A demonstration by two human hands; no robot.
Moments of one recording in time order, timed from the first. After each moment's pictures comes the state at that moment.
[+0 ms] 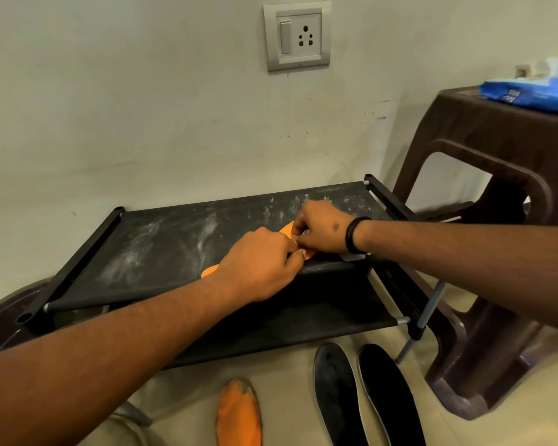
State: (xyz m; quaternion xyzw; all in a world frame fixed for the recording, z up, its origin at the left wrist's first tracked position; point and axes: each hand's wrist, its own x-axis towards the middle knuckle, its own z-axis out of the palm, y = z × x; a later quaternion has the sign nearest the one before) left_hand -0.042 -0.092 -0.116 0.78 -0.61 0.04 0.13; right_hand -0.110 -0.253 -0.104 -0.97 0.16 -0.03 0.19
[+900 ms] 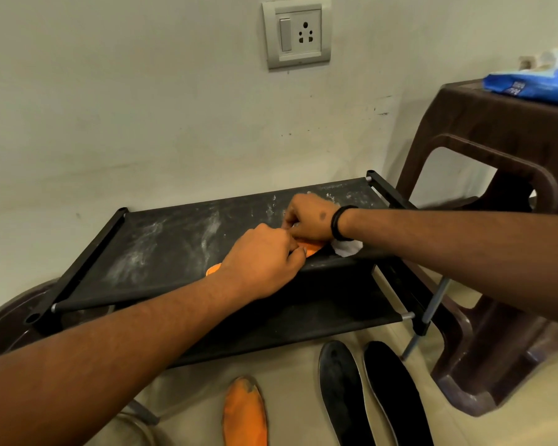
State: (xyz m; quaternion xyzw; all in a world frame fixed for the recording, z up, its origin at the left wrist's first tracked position) left_hand -0.039 -0.094 -0.116 0.79 -0.60 0.05 0.15; right_hand -0.086 -0.248 -0.095 -0.97 0.16 0.00 0.16
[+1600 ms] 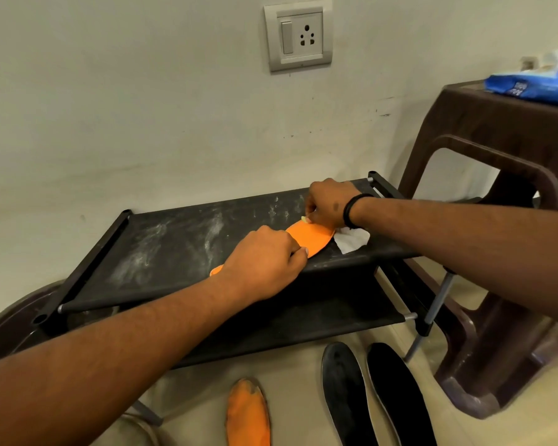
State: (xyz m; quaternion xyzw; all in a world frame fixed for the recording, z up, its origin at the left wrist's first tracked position) left_hand -0.038 -0.094 -0.119 0.78 -0.60 0.06 0.15; right_hand -0.084 -0.280 -0.090 -0.97 0.24 -0.03 0.05
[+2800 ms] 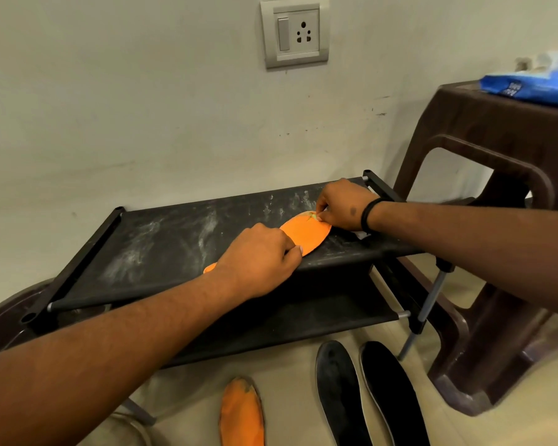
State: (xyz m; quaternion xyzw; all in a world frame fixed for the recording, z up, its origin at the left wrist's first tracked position) left_hand -0.038 -0.094 -0.117 0.78 -0.61 0.05 0.14; right_hand -0.106 -0.307 -0.103 -0.97 0.21 -0.06 0.06
